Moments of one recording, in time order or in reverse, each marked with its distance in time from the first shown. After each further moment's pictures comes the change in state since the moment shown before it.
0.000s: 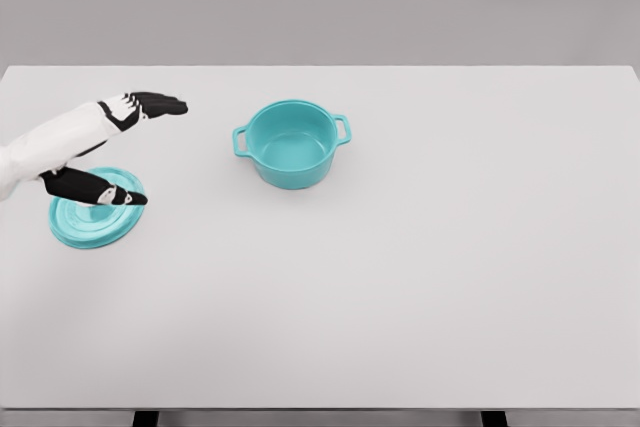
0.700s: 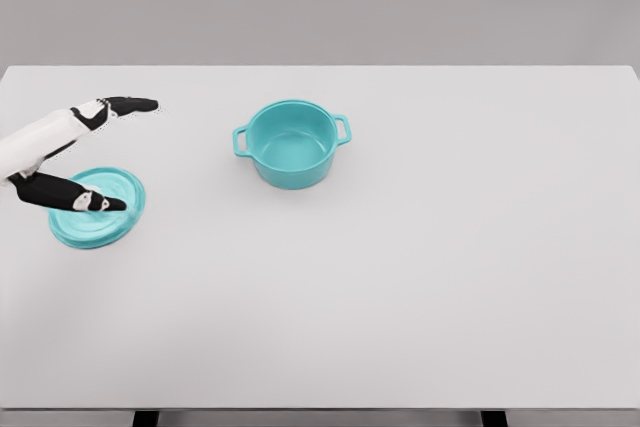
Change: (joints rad) left arm 0.074 0.085 0.024 -0.016 0.160 0.000 0.006; right arm 0.000 0.000 -0.001 0.001 0.000 0.000 0.000
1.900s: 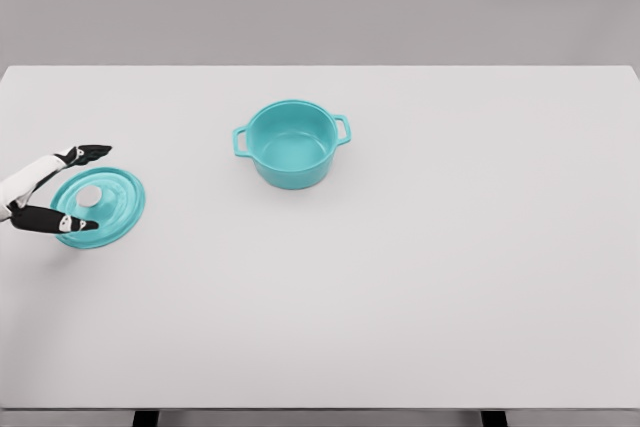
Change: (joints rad) left arm 0.074 -0.120 -0.067 0.283 0.095 0.255 -0.004; right arm 0.000 0.000 0.000 0.000 0.000 0.000 0.000
